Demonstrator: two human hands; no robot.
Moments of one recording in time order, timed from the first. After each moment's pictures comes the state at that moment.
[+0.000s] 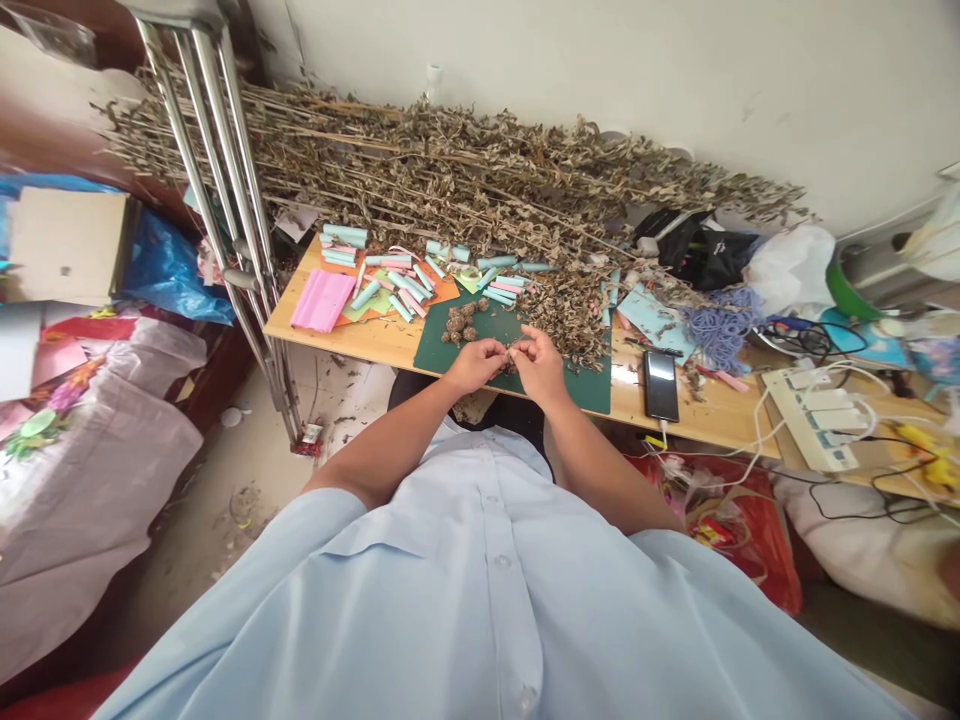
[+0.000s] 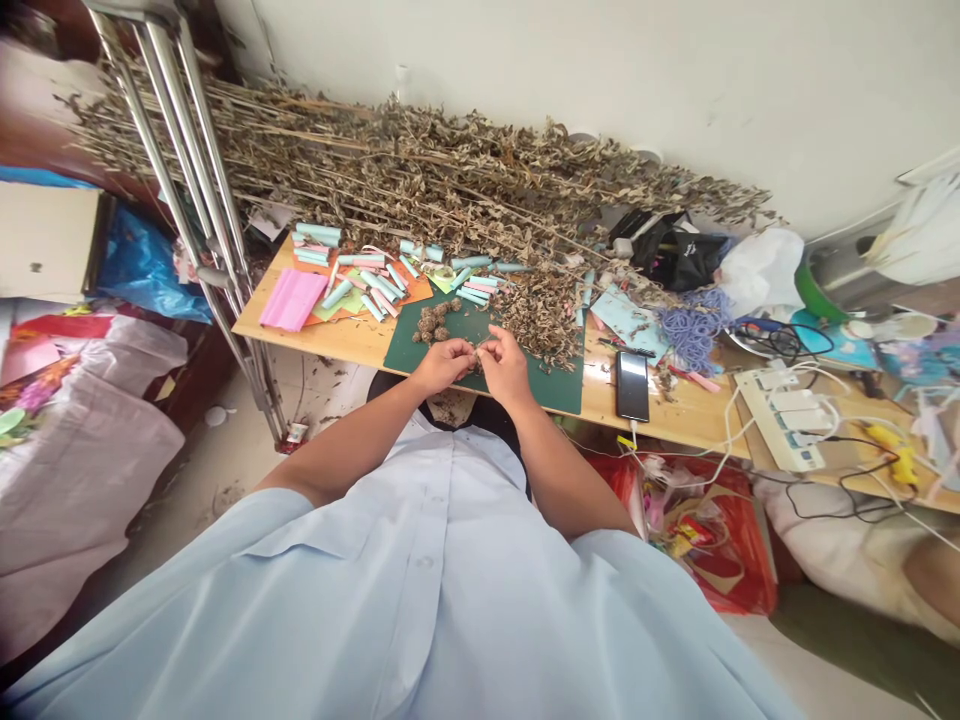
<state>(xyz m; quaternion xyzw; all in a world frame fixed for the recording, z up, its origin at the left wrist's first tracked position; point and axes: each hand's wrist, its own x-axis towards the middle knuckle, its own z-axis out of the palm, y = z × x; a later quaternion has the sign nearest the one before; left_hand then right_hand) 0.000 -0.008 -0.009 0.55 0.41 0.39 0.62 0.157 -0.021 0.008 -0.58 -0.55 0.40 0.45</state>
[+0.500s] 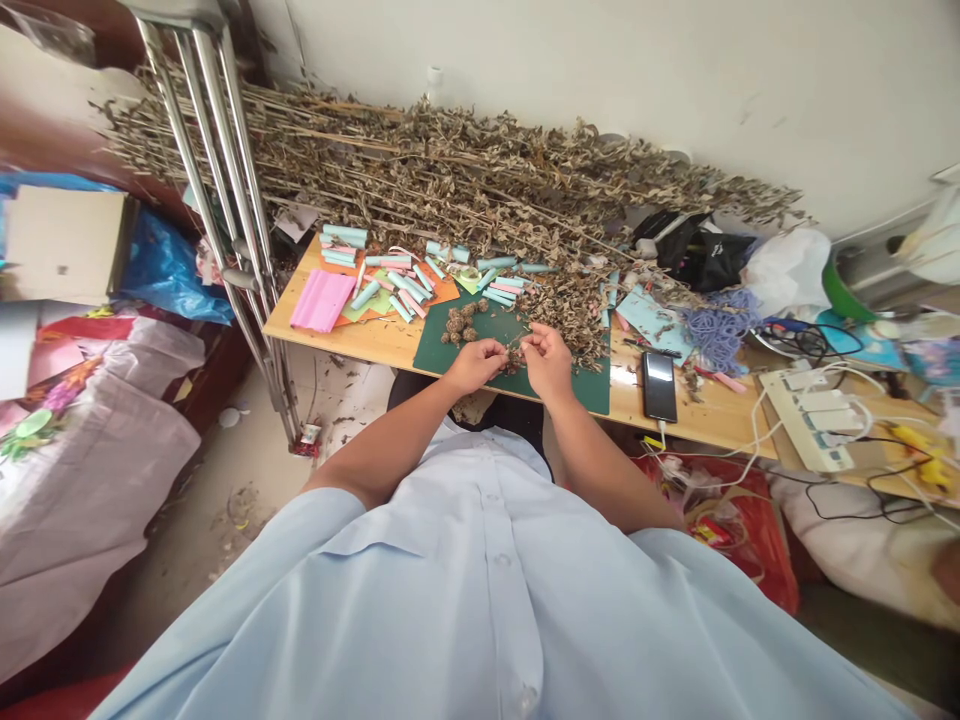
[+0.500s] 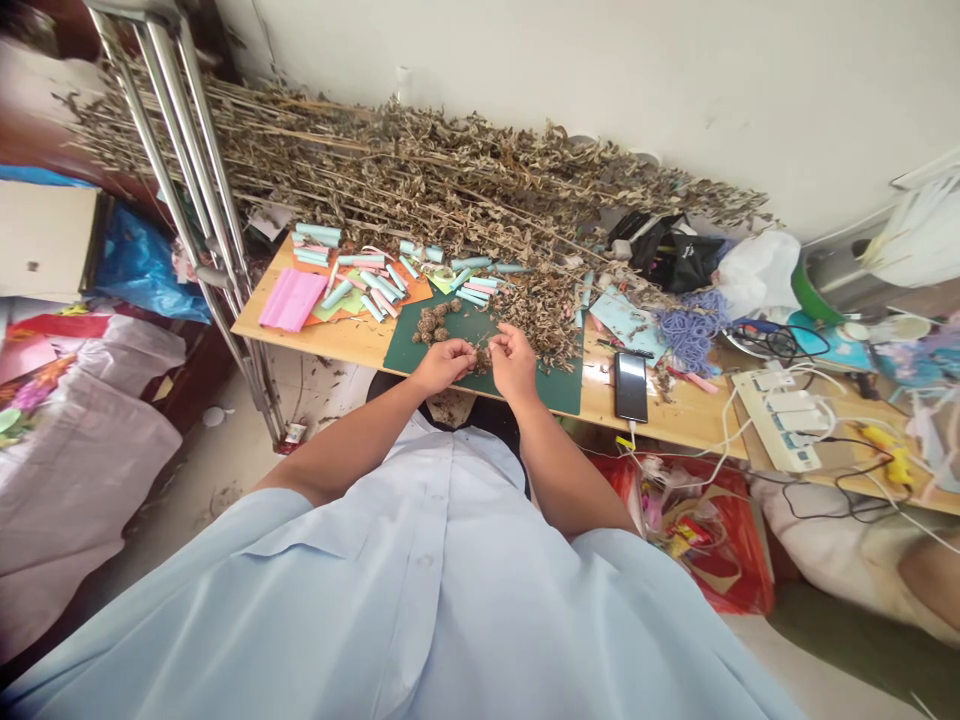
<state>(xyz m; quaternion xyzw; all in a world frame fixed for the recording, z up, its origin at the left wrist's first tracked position) 0.001 -0.008 -0.005 0.53 0.41 0.39 0.64 0.166 -0.011 0.004 -0.60 -0.52 0.36 0.49</state>
